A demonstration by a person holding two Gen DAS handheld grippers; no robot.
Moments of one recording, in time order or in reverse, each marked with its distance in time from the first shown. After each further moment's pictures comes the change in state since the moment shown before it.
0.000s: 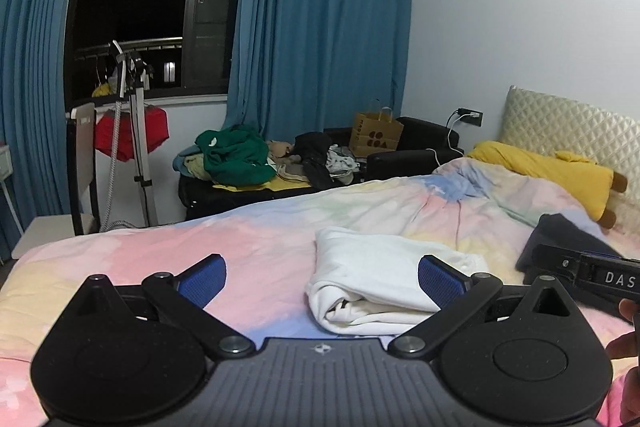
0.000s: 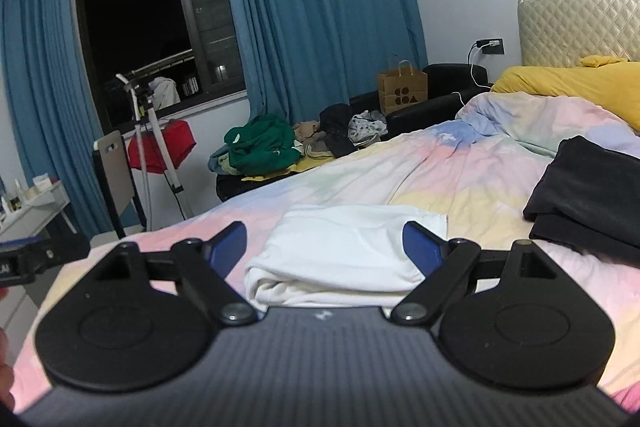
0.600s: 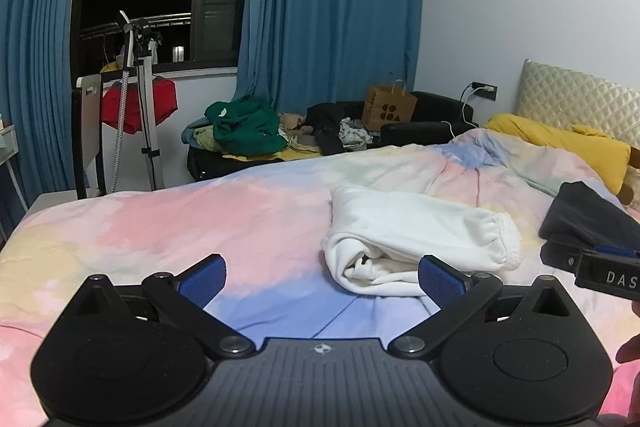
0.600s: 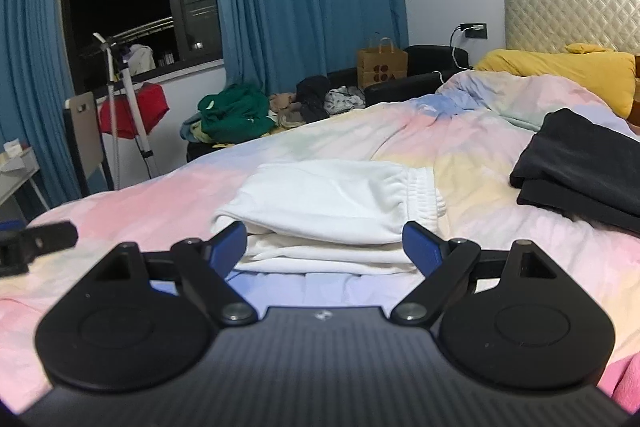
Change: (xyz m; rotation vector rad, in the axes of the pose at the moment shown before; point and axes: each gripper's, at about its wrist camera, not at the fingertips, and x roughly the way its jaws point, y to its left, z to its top) left arm 0.050 0.012 -0.058 -0.009 0.071 0.026; right arm 0.028 0.010 -0.056 -0.042 0.045 -0.094
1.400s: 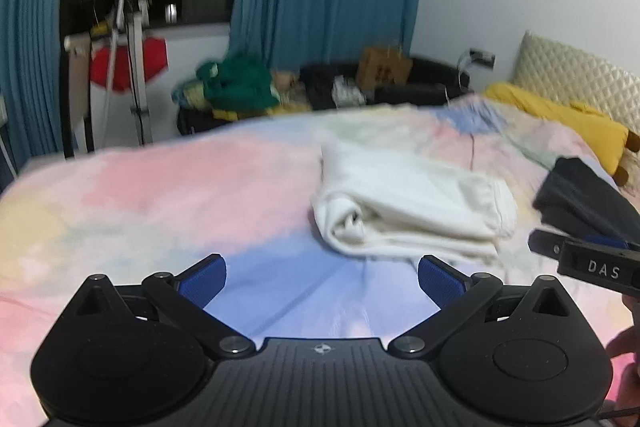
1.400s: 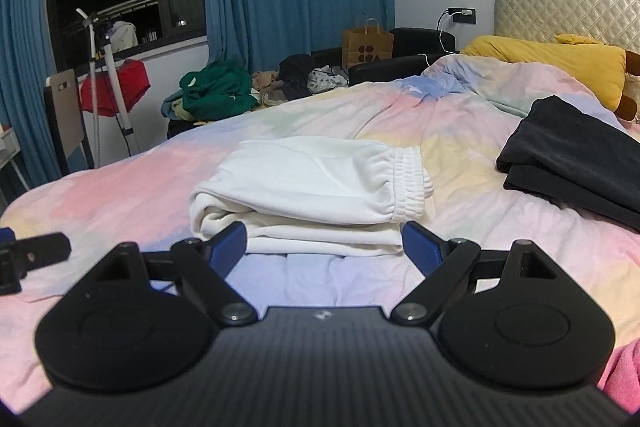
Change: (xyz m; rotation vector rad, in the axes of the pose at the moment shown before) left arm 0.029 0.005 -0.012 -0.025 0.149 -0.029; right arm 0.020 0.001 -0.003 -0.027 0.087 -0.059
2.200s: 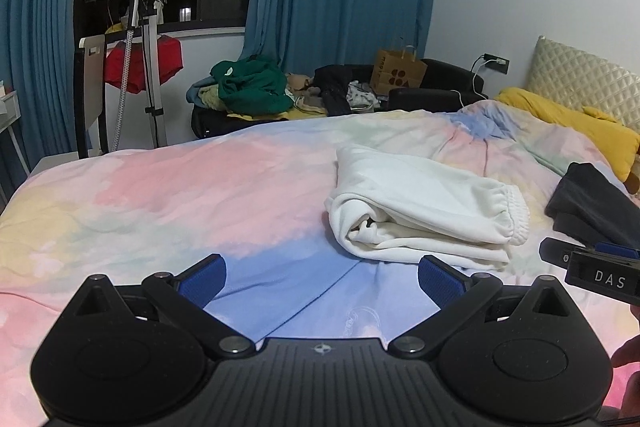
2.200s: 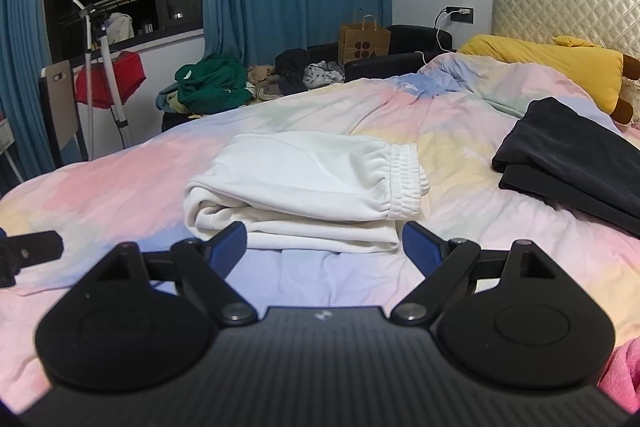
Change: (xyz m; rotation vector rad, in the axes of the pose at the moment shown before) left arm -0.007 -0.002 0.000 -0.016 -0.033 0.045; right arm 0.000 0.000 0.001 -0.012 0.004 -0.016
